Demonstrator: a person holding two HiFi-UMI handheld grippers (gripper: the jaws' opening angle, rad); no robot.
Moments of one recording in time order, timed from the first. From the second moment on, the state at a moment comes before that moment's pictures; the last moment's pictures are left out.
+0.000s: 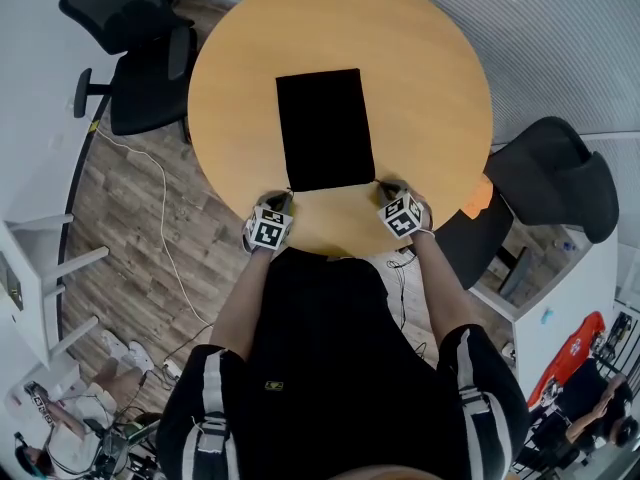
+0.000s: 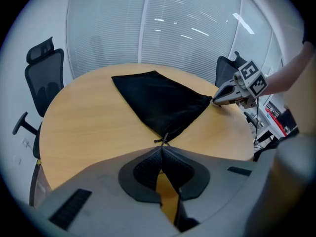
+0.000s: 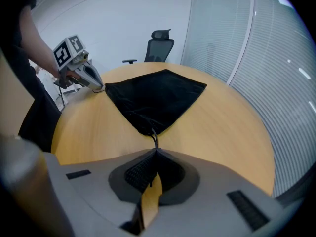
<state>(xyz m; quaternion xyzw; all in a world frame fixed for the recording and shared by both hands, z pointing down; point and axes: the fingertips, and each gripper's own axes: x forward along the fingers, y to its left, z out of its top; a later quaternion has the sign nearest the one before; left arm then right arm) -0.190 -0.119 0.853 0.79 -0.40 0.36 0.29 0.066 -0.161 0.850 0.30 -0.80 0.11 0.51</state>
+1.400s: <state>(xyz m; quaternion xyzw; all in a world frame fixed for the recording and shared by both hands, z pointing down) -0.252 -0.186 0.609 0.75 -0.58 0.32 -0.05 0.053 -0.204 0.590 0.51 -0.80 -0.12 0.30</state>
